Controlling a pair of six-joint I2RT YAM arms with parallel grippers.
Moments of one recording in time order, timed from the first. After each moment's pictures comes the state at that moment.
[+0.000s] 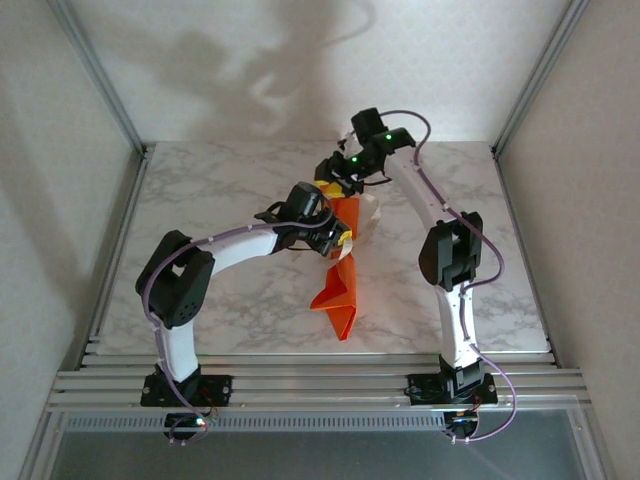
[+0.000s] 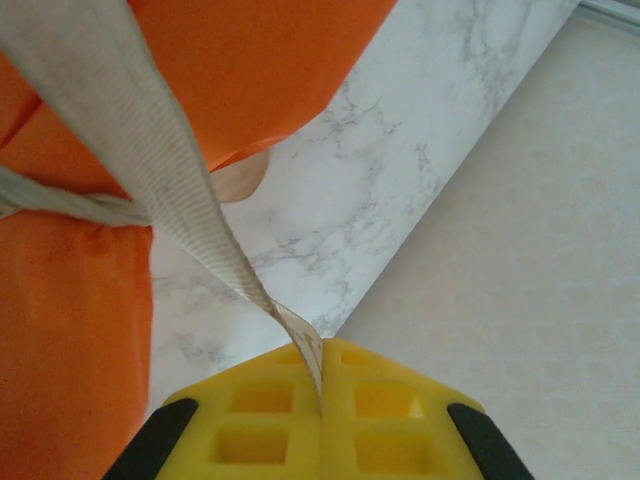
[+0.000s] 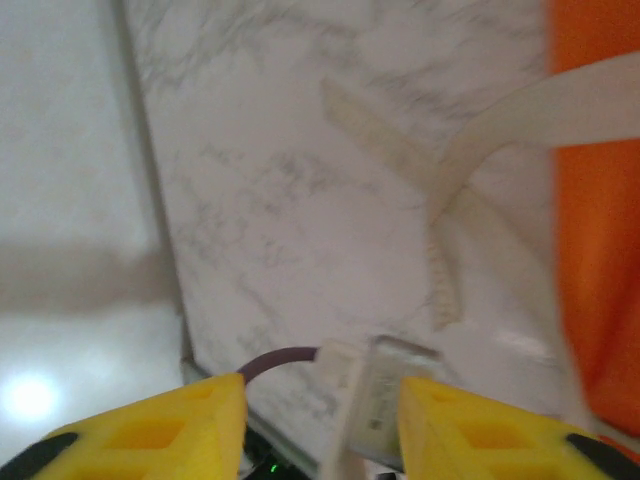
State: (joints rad) left arm -0.62 1.89 1.29 -0.10 0.46 -1.60; right arm 0.43 2.19 2.21 -1.09 -0.62 0.65
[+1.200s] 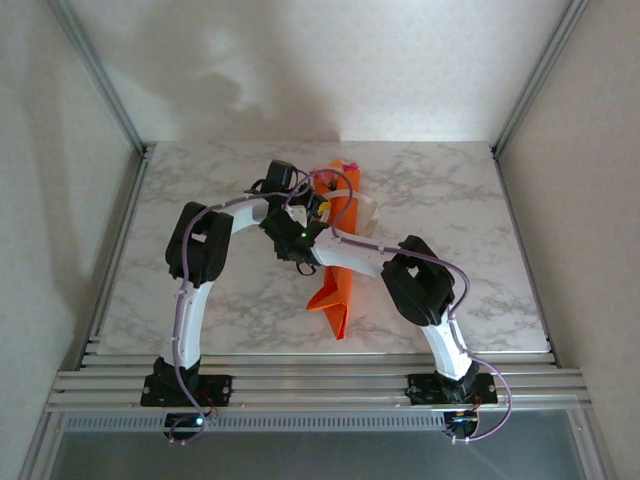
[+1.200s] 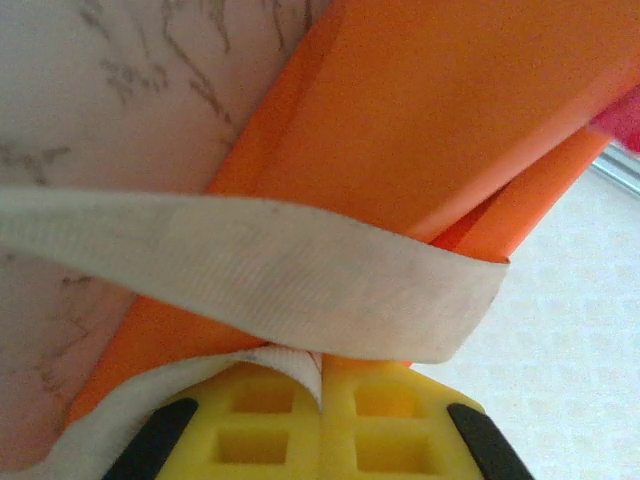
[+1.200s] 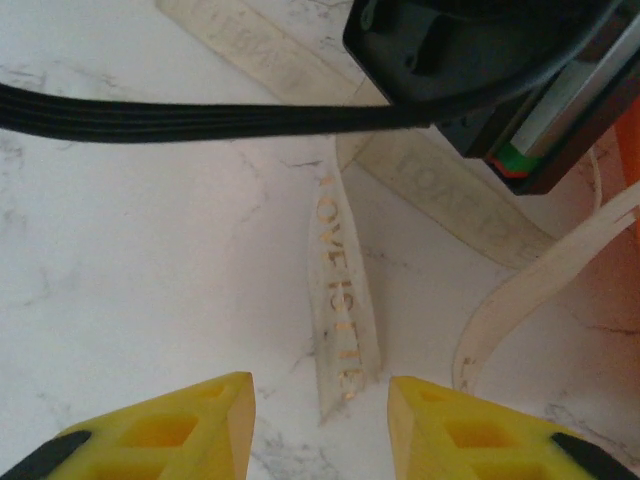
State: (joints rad) left arm -0.37 2.29 1.60 -0.02 0.71 -1.54; right arm 0.97 2.12 1.62 -0.54 0.35 0.72
